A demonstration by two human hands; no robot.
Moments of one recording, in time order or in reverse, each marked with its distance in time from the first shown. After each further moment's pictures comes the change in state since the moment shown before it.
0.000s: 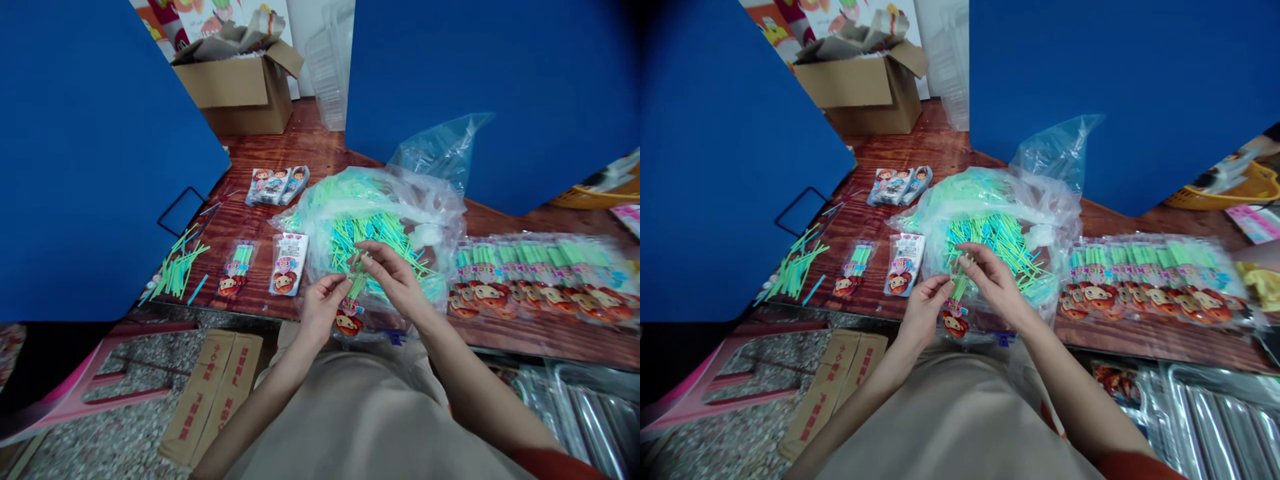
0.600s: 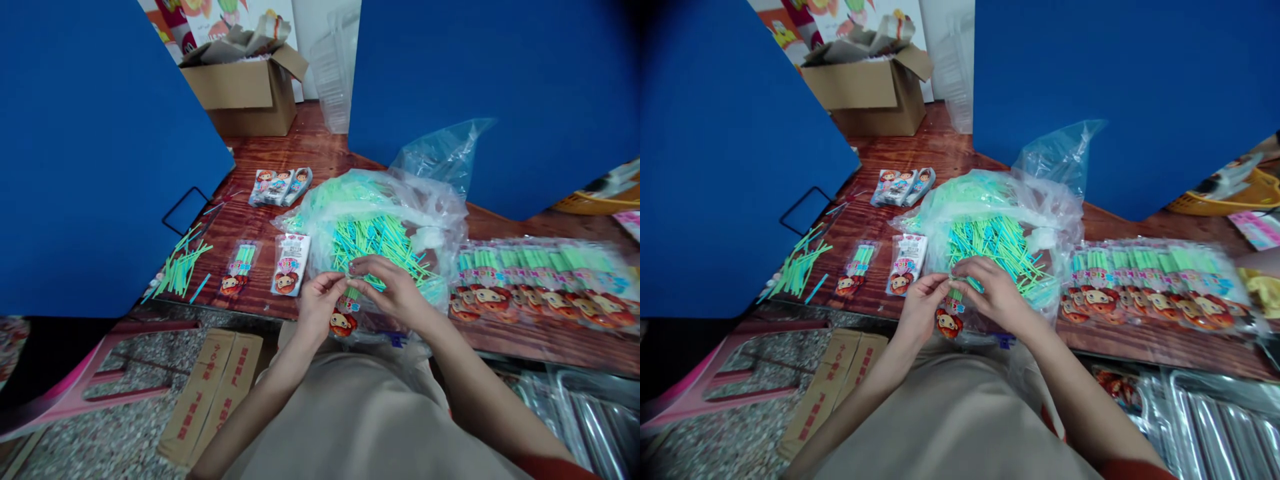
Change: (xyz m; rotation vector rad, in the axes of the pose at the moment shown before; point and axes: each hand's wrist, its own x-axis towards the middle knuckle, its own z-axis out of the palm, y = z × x) left_hand 0.005 0.008 -0.003 -0.074 0.024 0.013; right_hand -0.003 0.002 -0.007 -0.460 -0.145 -0.366
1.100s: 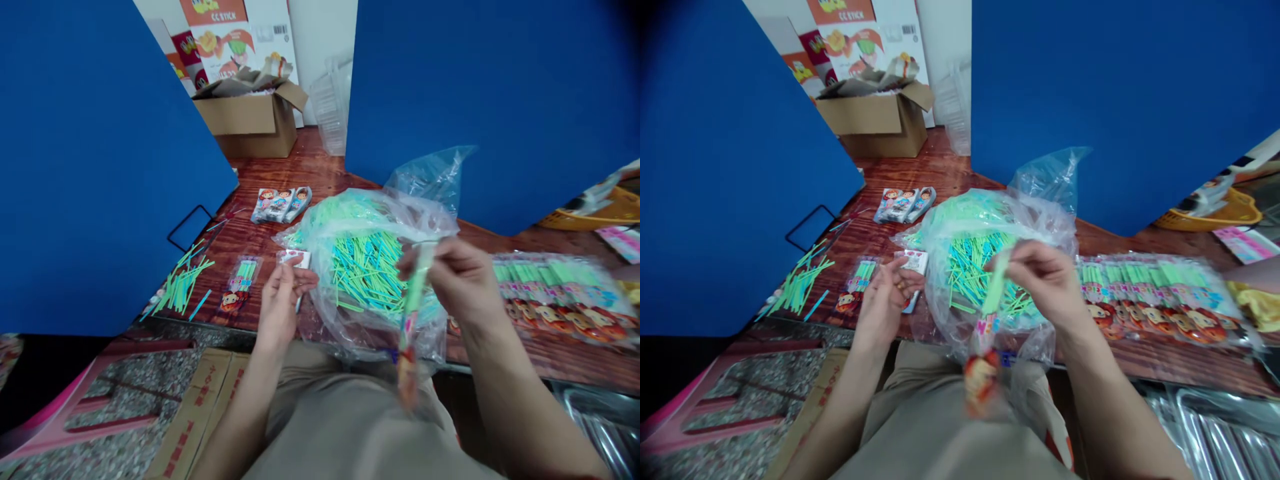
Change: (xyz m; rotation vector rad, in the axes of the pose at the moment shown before) left_hand 0.011 0.055 -0.033 -0.014 -0.029 0.231; right_hand 0.011 -0.019 -0.058 0.272 0.361 0.185
